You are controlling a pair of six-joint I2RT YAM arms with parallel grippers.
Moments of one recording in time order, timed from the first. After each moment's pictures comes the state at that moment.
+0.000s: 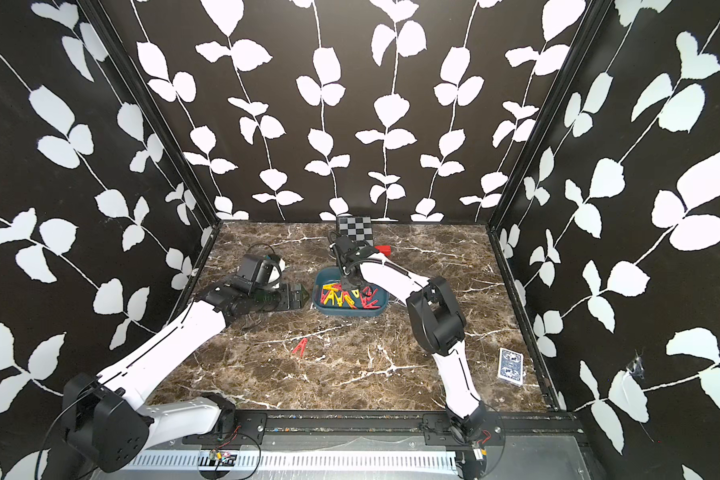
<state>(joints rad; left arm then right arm) -0.47 1.22 1.00 -0.68 0.13 -0.48 0.69 2.10 1.76 -0.82 0.20 0.46</state>
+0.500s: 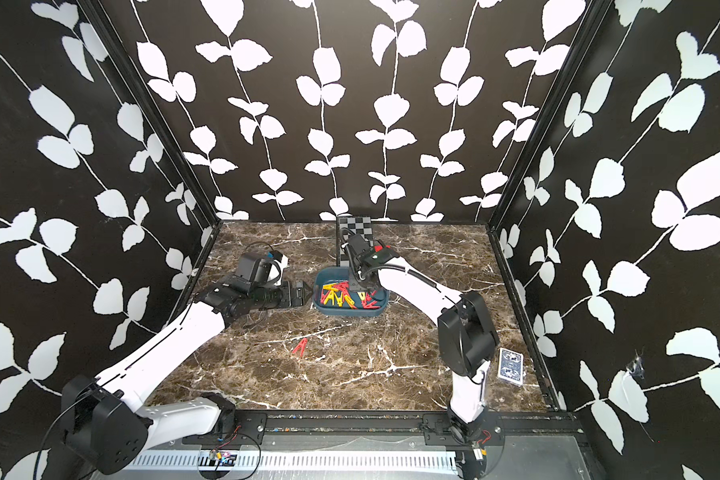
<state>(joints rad) -0.47 1.22 0.99 -0.60 0.20 -0.47 0.69 1.81 1.52 -0.83 0.15 0.57</state>
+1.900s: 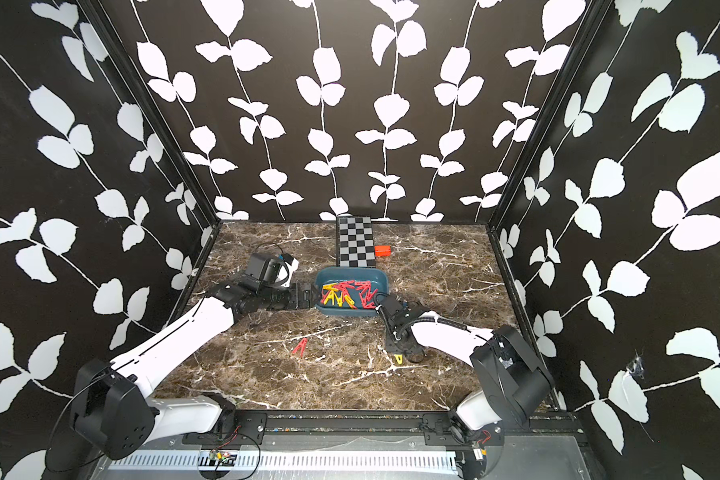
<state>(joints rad) -0.50 1.28 0.99 -0.59 0.27 -0.47 0.69 1.48 0.76 -0.68 0.13 0.72</state>
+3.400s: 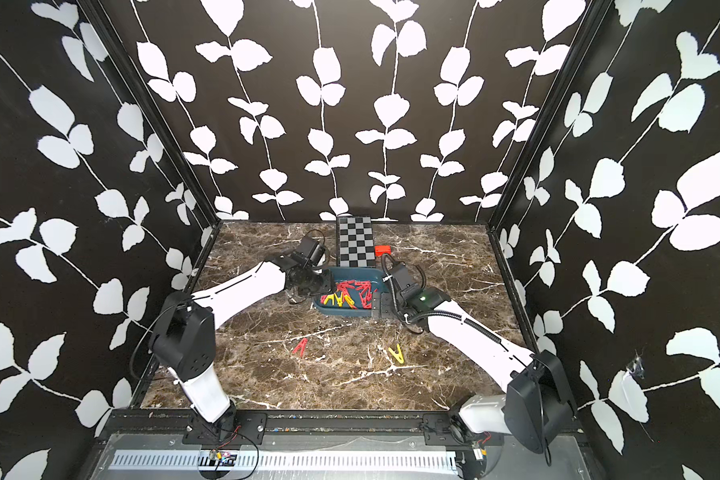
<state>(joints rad) -0.61 1.81 1.40 -0.69 0.10 -0.61 0.62 1.31 0.99 -0.63 0.15 0.52</state>
